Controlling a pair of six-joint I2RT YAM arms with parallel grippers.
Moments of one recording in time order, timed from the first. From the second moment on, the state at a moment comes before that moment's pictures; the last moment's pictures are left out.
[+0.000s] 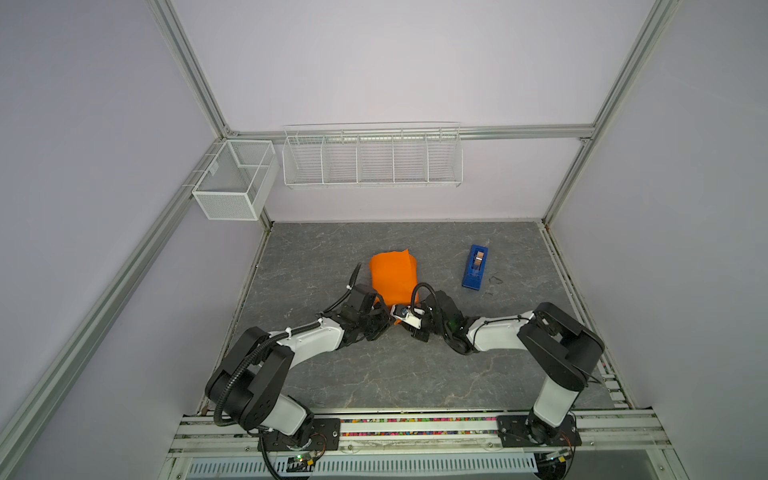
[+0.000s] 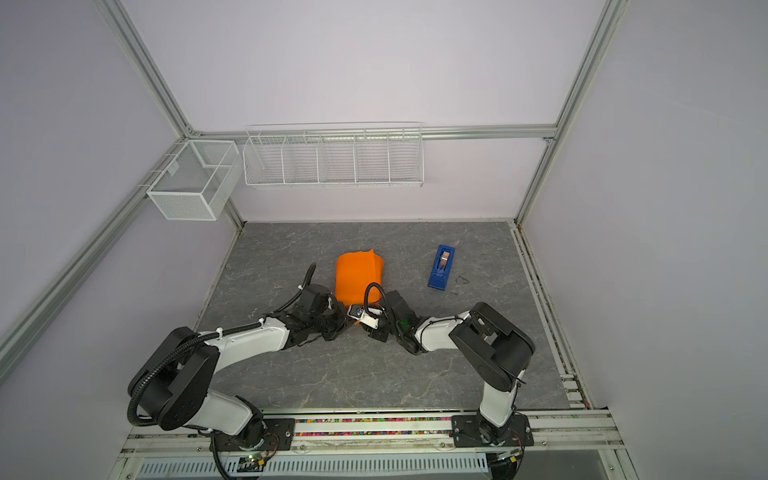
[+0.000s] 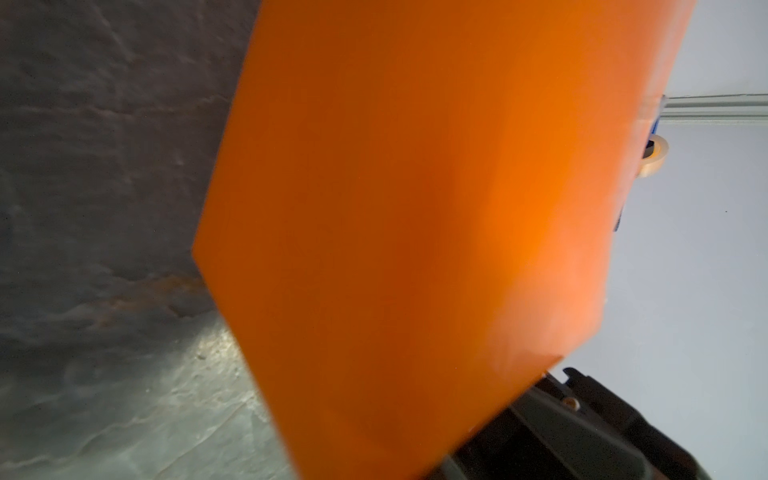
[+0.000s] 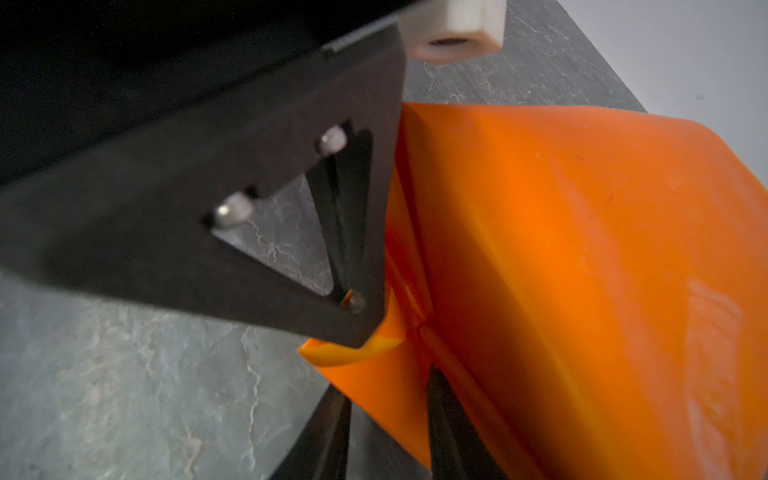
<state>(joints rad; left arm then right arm) -0.63 1.50 0.66 0.03 0.29 -1.20 0.81 1.78 0.75 0.44 -0.20 -0.50</state>
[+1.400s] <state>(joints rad) -0.61 1.50 0.90 -0.29 0.29 -0.87 0.90 1.65 0.64 0.38 -0.14 -0.51</state>
